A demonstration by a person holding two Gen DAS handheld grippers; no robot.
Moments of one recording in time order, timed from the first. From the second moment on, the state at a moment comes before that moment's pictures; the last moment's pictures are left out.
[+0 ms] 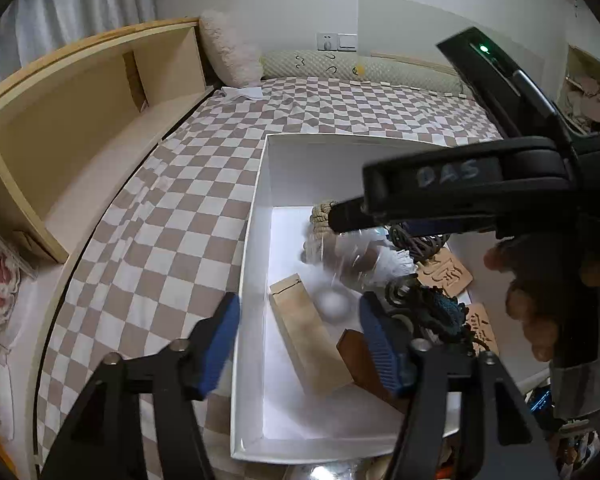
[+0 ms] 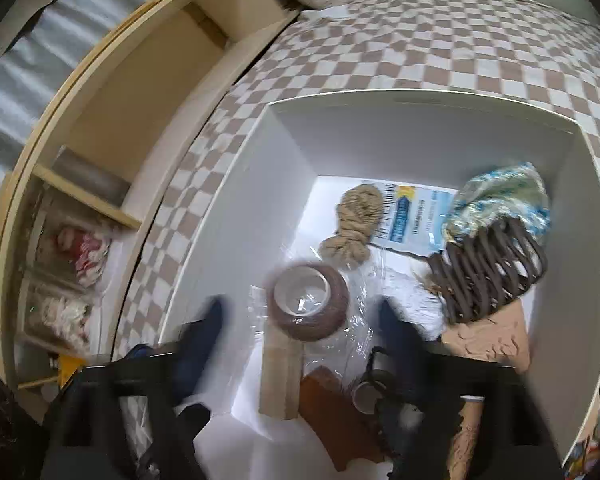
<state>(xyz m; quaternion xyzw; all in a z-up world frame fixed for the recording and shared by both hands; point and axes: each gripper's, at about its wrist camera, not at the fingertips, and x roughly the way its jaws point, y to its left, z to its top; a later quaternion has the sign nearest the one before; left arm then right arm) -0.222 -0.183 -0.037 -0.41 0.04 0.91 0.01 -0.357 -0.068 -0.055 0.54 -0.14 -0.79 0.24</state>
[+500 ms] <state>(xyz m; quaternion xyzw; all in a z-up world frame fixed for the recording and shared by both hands) -0.197 -0.178 -0.023 -0.40 0.01 0.92 0.02 -0.327 -0.041 -0.028 0.53 -0.15 -0.80 0.25</state>
